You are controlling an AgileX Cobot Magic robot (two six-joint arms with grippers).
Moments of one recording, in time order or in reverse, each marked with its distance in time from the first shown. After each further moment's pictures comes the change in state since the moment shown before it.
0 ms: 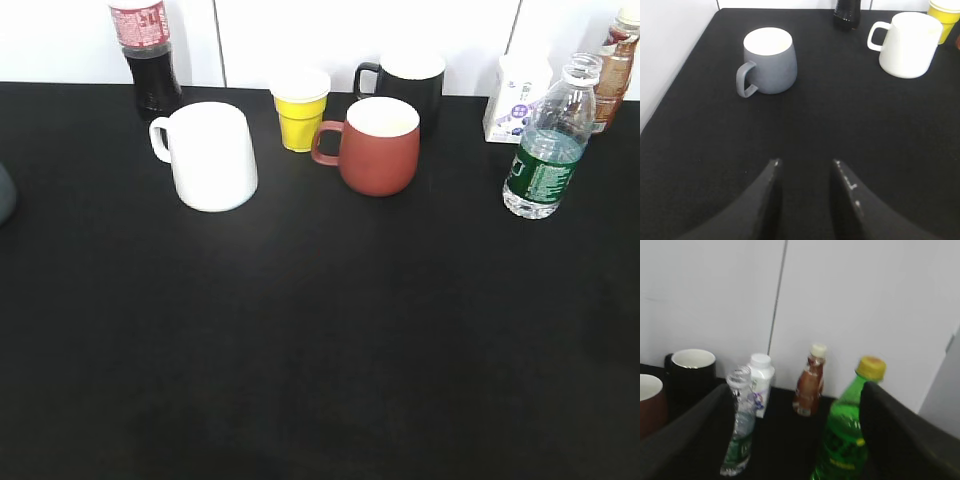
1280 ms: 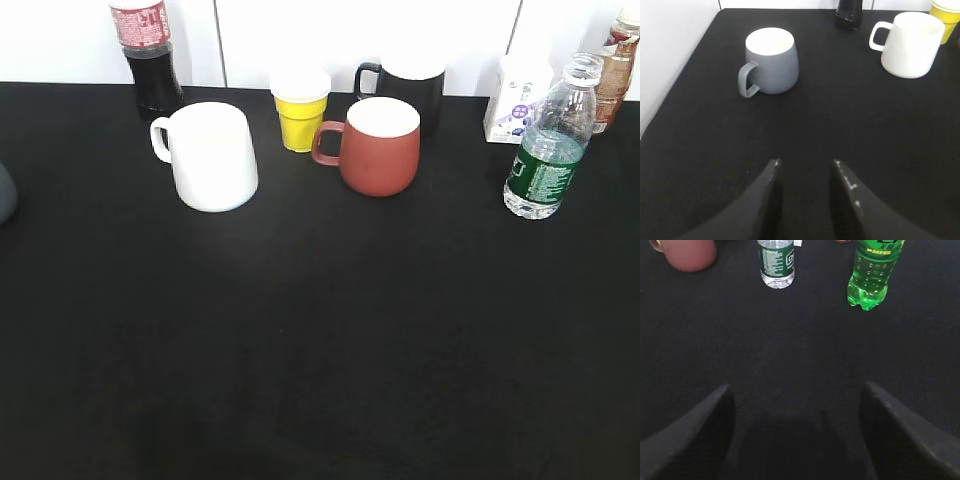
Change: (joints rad) left arm 0.000 0.000 0.001 -0.003 -0.001 0.000; right arm 0.000 -0.463 -0.111 0.546 0.812 -0.442
